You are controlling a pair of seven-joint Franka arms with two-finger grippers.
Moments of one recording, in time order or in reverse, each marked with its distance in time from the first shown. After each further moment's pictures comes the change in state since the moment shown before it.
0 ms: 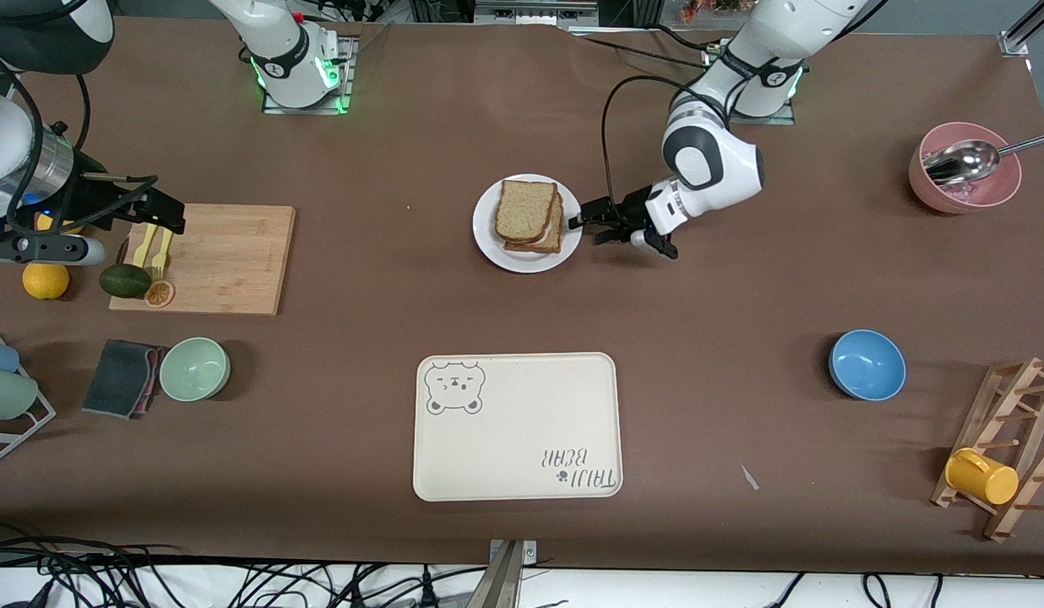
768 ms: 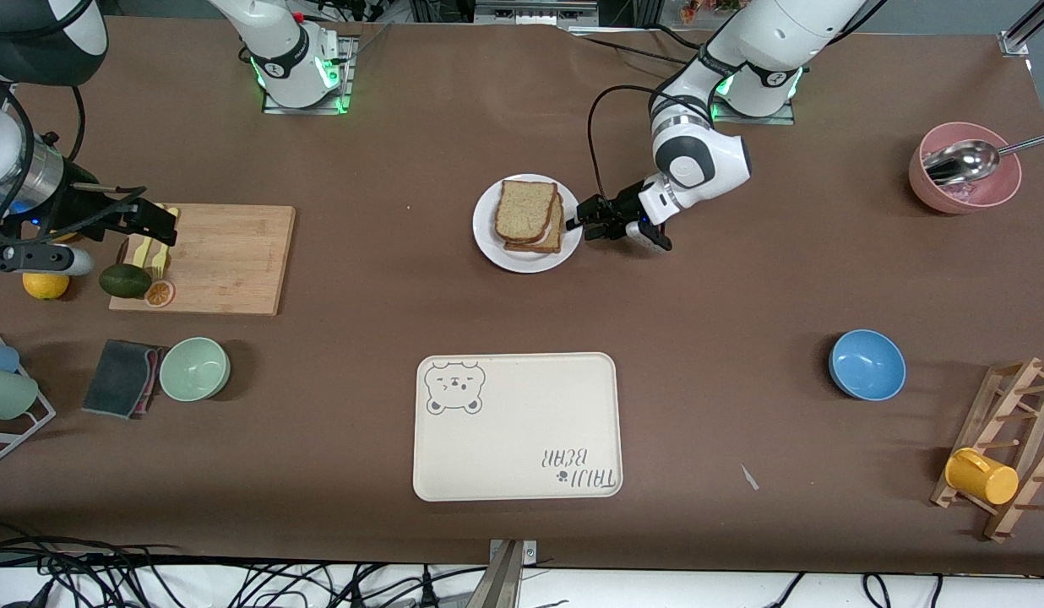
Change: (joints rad) left arm -0.015 0.052 0.002 -0.001 -0.192 0.014 0.224; right arm 0.008 0.012 -0.019 -0.012 0.000 0.061 -0.009
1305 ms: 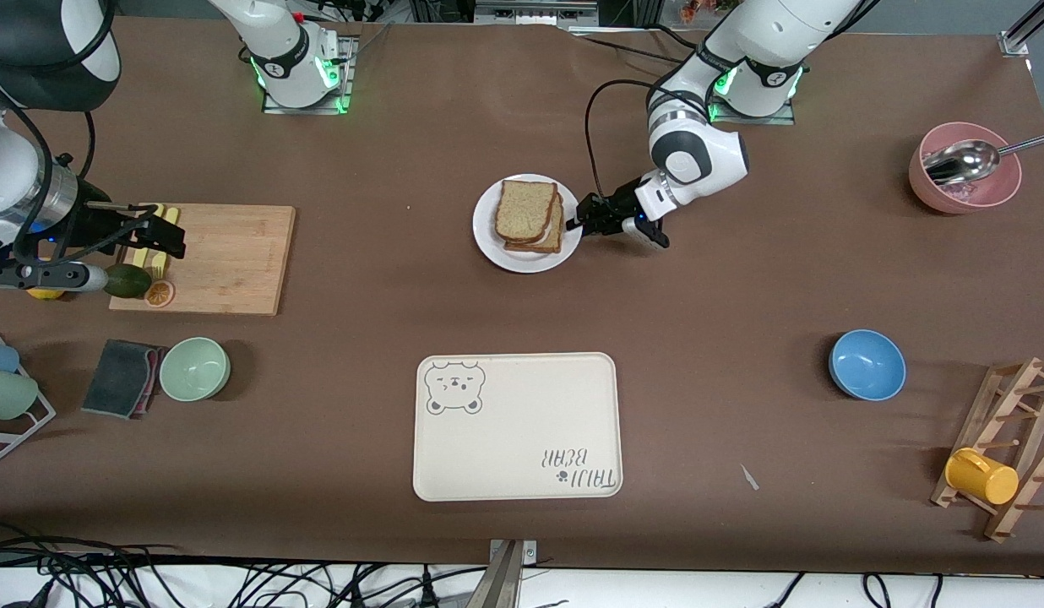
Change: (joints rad) left arm 0.000 -0.013 -0.024 -0.001 0.000 0.025 0.002; right arm 0.000 0.028 0.000 -0.004 0.000 0.023 -0.007
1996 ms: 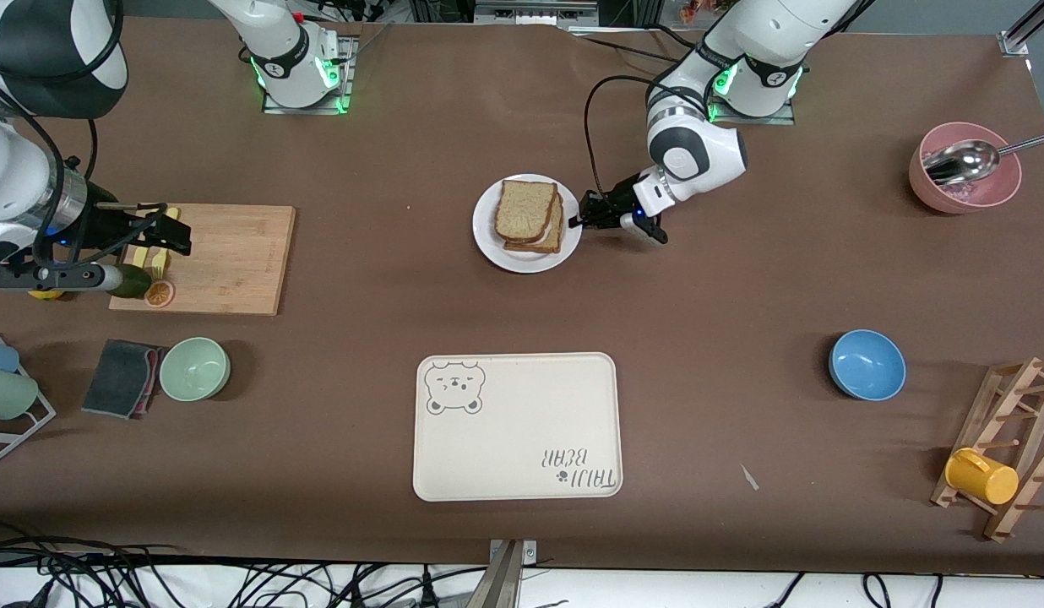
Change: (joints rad) left arm 0.000 -0.005 -0.012 -0.015 0.000 0.004 0.000; right arm 0.000 0.001 -0.001 -0.027 0.000 -0.002 -0.053
